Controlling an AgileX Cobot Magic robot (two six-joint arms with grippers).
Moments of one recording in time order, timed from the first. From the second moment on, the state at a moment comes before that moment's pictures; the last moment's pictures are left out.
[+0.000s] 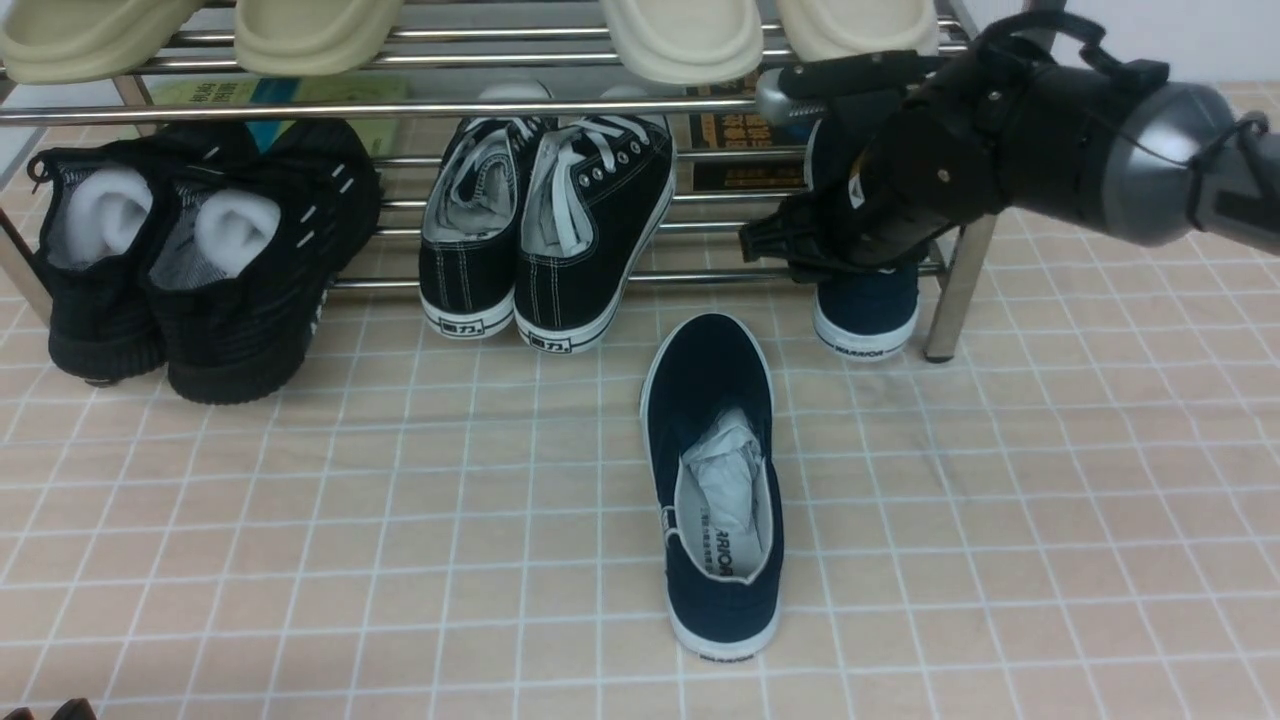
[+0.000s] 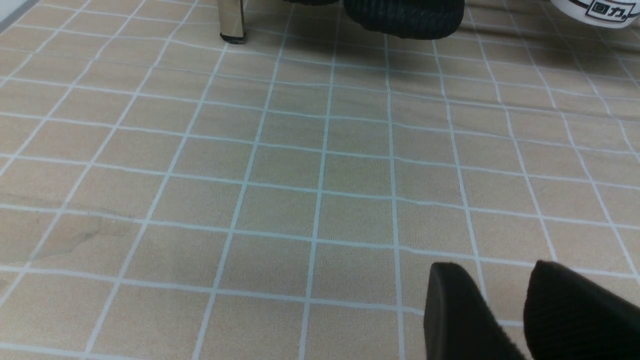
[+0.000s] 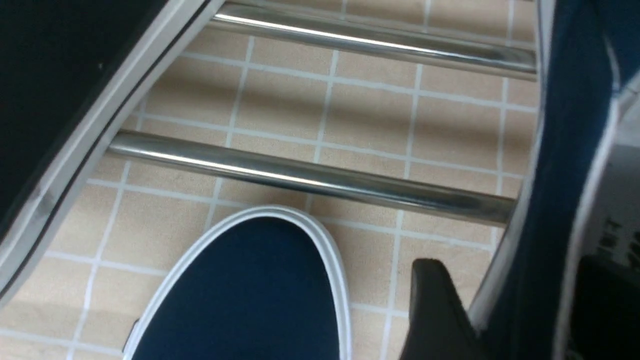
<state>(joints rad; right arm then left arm) 0.49 2.01 -1.64 -0.29 0.61 0.53 0.00 -0.01 0.02 0.06 0.39 -0.15</state>
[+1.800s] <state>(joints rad) 0.67 1.86 -1.39 -0.25 0.80 0.52 0.00 -0.01 0.02 0.06 0.39 -0.15</state>
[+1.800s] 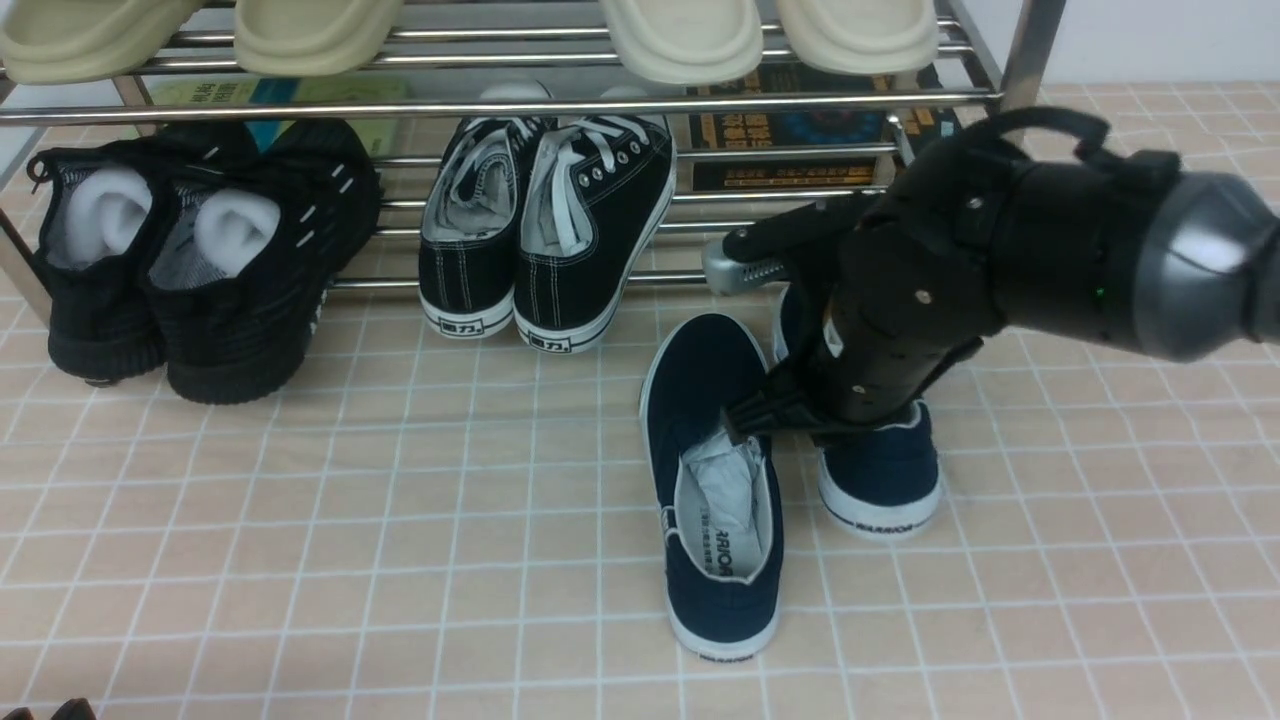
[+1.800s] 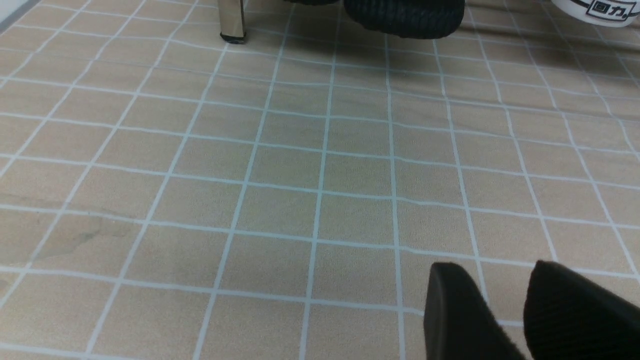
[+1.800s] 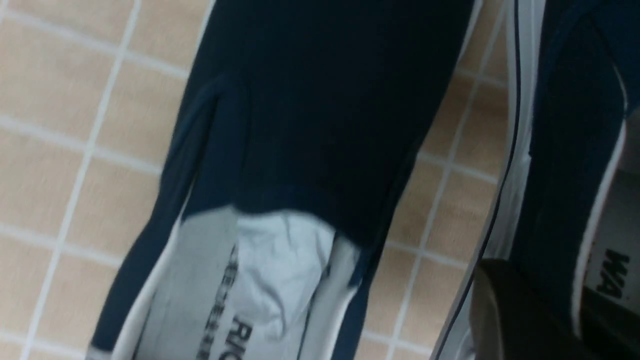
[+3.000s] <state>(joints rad) 0.67 1.08 -1.43 -0.06 1.25 0.26 0.00 -0.01 0.02 0.06 0.39 -0.15</state>
